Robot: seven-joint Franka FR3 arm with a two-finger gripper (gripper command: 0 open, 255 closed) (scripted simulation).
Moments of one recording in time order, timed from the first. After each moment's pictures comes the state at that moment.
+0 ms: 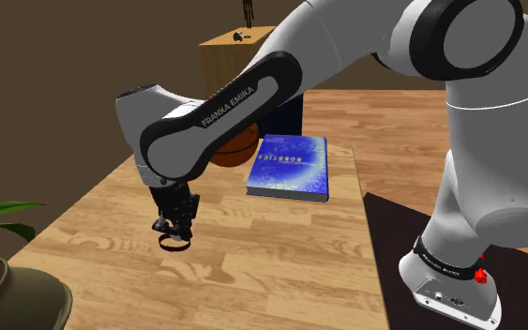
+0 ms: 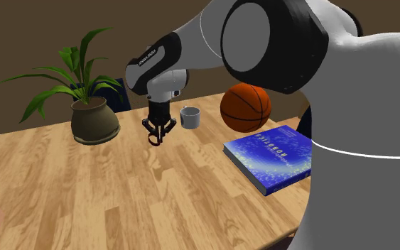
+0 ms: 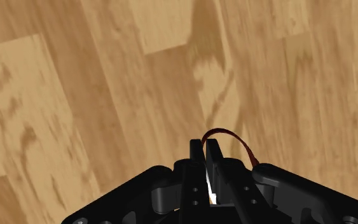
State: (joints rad) arm 0.31 0.38 0.33 -1.76 -0.01 2.09 0.38
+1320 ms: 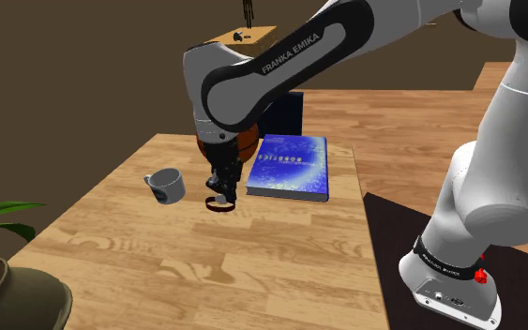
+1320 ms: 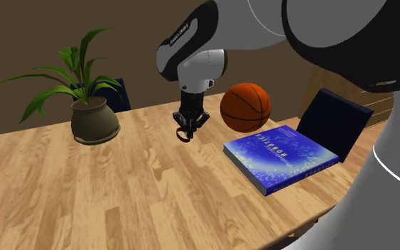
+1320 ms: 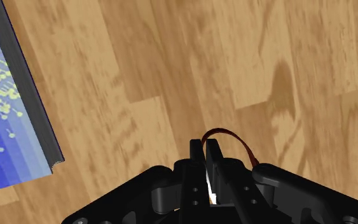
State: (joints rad) arm 0.18 0.02 0.28 -2.09 0.11 2.05 0.16
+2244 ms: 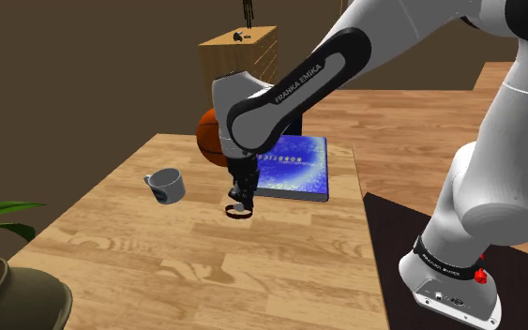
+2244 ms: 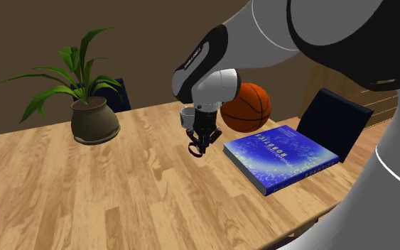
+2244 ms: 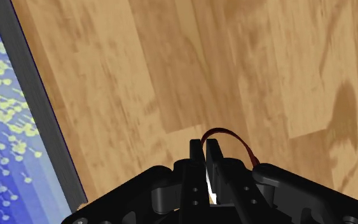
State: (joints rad) arm 0.14 0.01 0.25 -2.26 0.13 2.21 0.07
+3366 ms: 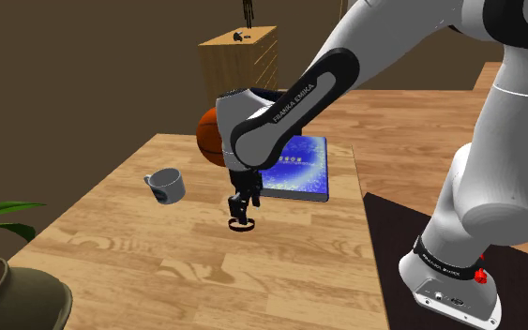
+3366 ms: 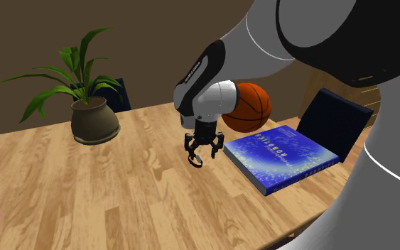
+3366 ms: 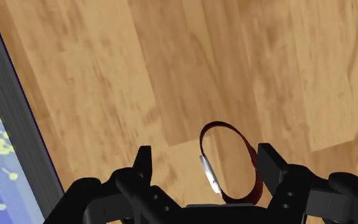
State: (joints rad) arm 0.15 0.07 0.25 -2.30 0.12 2.30 0.07
